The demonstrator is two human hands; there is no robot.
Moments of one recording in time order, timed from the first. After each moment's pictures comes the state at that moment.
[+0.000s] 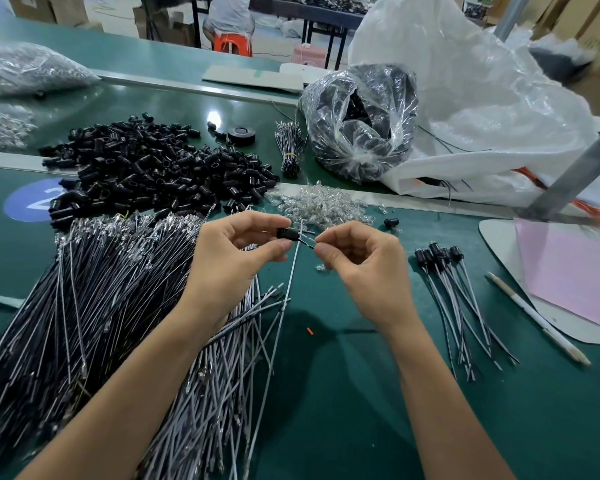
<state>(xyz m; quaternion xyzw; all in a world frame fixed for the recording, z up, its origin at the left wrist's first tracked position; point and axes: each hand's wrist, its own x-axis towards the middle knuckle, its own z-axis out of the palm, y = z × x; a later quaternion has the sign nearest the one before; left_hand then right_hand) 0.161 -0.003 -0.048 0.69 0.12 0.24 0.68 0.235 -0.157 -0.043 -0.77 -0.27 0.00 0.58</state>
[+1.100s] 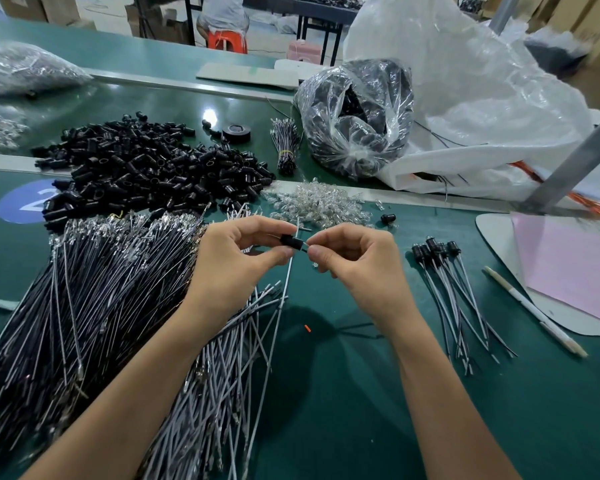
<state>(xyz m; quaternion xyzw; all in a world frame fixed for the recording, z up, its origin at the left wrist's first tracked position) 0.160 -0.008 -0.048 0.73 0.09 0.23 0.64 0.236 -0.159 -0.044 -0.76 -0.25 0.07 0.60</state>
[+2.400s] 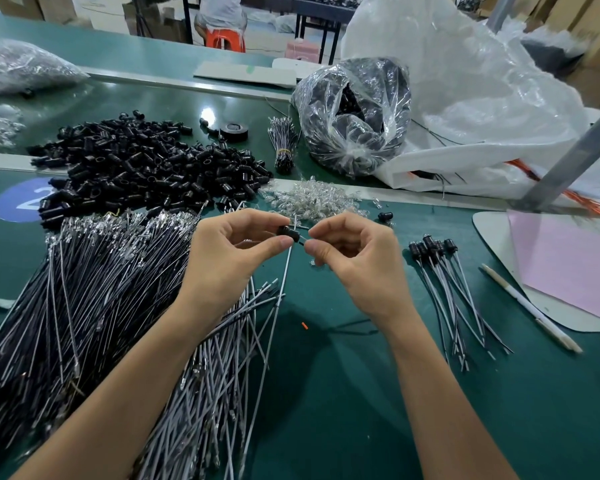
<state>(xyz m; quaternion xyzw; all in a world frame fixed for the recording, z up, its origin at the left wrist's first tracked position) 0.160 -0.008 -0.047 0.70 0.09 0.24 0.67 0.232 -0.158 -0.039 -0.75 -0.28 0.02 0.60</state>
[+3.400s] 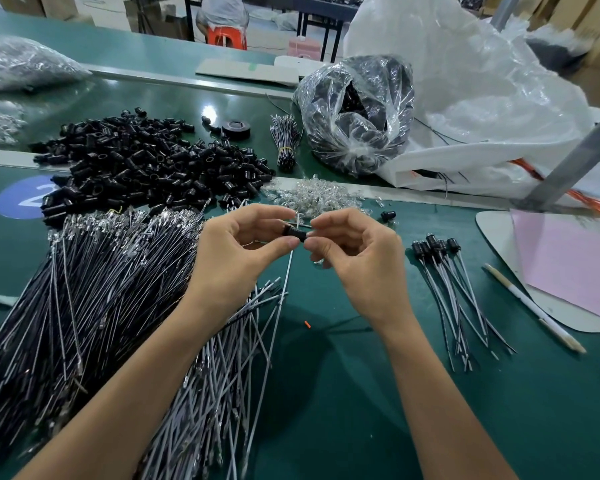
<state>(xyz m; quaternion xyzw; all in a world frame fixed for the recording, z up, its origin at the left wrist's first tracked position) 0.159 -0.010 -0.047 0.71 0.09 0.24 0.65 0.229 -0.155 -0.043 -0.73 -0.29 -0.01 0.62</state>
